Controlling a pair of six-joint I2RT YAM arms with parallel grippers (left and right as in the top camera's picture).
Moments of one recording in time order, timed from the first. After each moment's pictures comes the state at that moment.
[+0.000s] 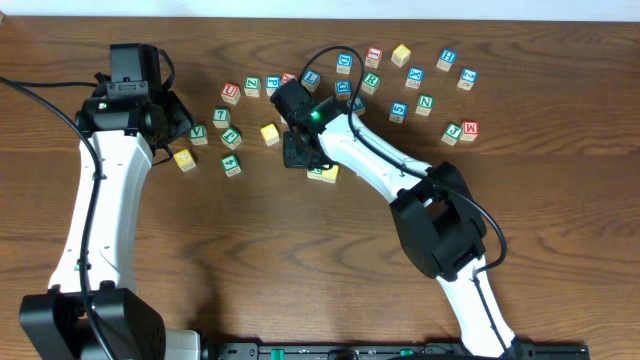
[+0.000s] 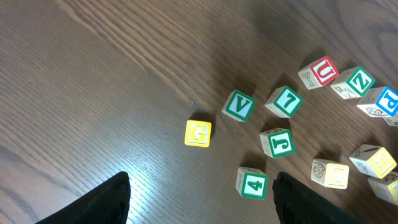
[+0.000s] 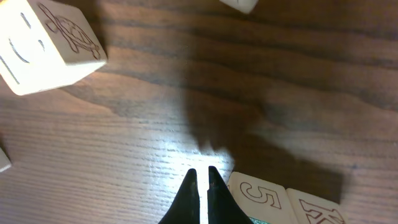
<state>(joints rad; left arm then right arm) 0.06 1.59 1.42 -0.93 -0.19 -0.53 0.69 2.33 1.89 -0.87 -0.02 0.65</state>
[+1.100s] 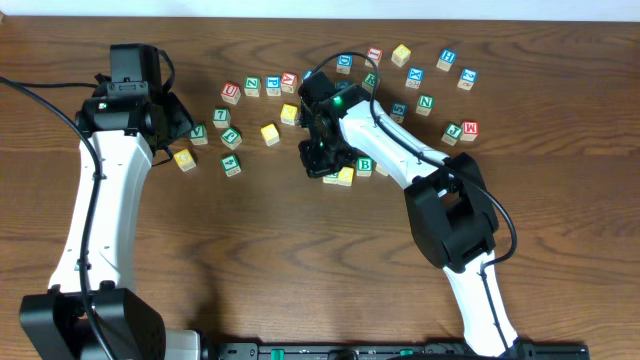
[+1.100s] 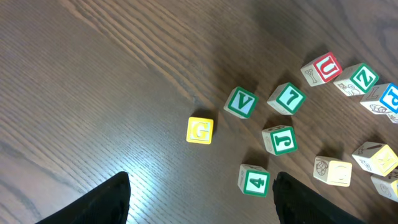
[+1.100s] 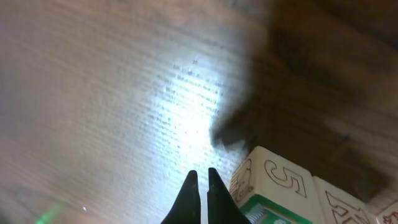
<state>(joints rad) 0.06 1.59 1.42 -0.95 -0.19 -0.53 0.59 2.33 1.89 -1.05 -0.28 0.25</state>
